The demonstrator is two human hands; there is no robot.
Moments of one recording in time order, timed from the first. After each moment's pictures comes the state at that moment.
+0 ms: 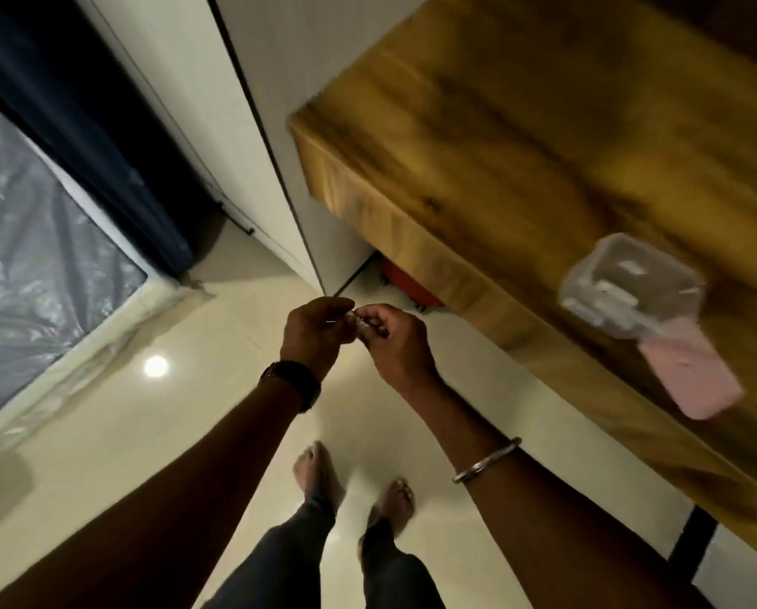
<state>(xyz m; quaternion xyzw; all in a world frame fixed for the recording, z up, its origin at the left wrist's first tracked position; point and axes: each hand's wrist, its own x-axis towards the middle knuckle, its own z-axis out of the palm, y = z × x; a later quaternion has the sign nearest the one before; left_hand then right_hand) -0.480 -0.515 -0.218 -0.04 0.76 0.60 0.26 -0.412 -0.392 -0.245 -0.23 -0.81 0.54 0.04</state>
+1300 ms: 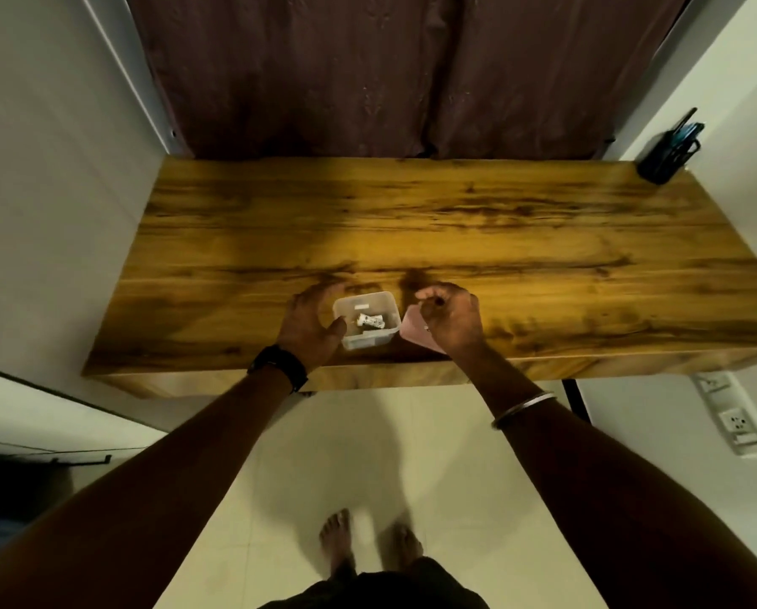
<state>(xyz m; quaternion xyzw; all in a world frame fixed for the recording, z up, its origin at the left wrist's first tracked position) -0.464 -0.293 -0.041 0.54 0.74 0.33 0.24 -0.242 -0.183 -0.050 -0.57 -0.71 0.32 0.25</state>
